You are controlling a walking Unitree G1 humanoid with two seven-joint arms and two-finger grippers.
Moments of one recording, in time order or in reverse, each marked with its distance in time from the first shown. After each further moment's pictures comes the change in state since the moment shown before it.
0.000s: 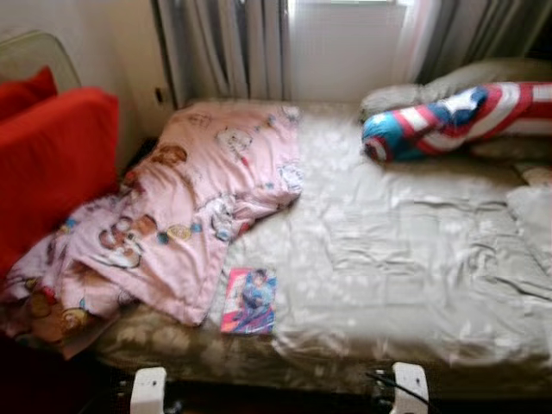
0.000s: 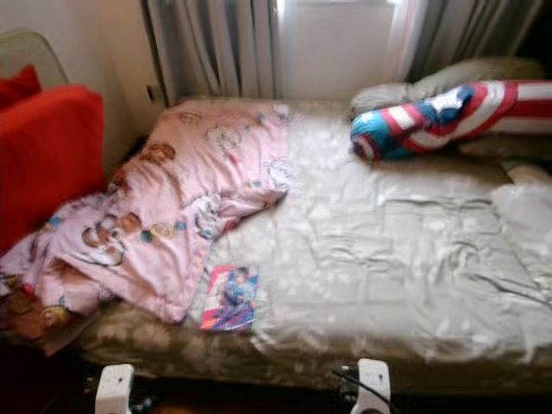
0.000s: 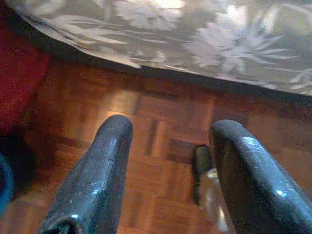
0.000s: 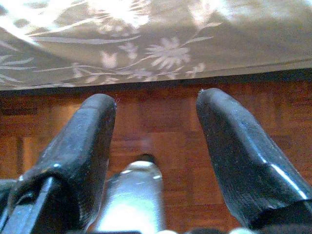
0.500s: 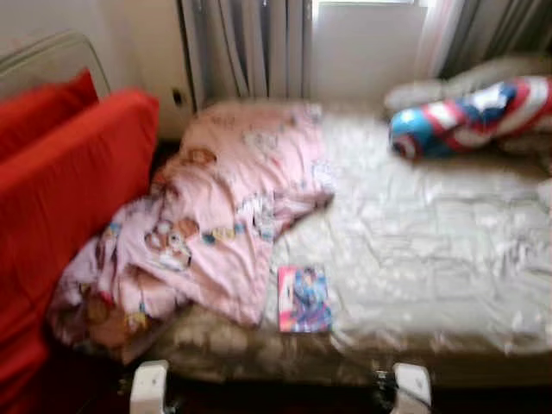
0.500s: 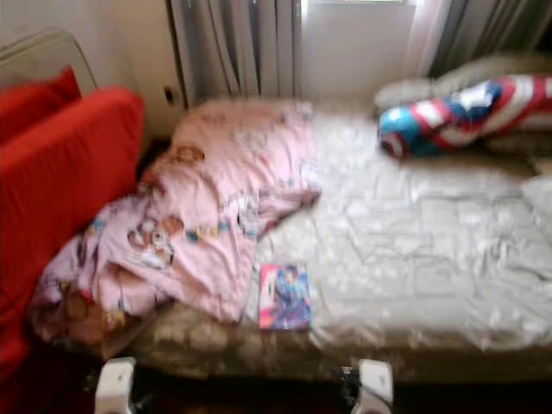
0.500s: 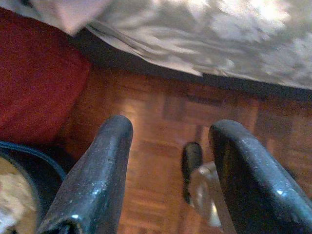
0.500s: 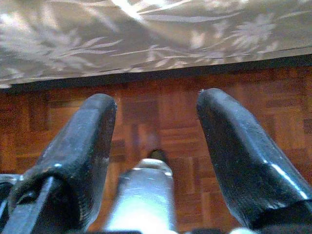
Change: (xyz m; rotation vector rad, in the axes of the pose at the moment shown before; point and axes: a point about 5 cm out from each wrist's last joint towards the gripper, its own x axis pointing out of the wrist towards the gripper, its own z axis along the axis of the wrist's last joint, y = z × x) left arm -0.001 0.003 0.000 -0.003 0.000 0.010; right arm -0.001 0.006 -0.005 -0.002 0.020 0.013
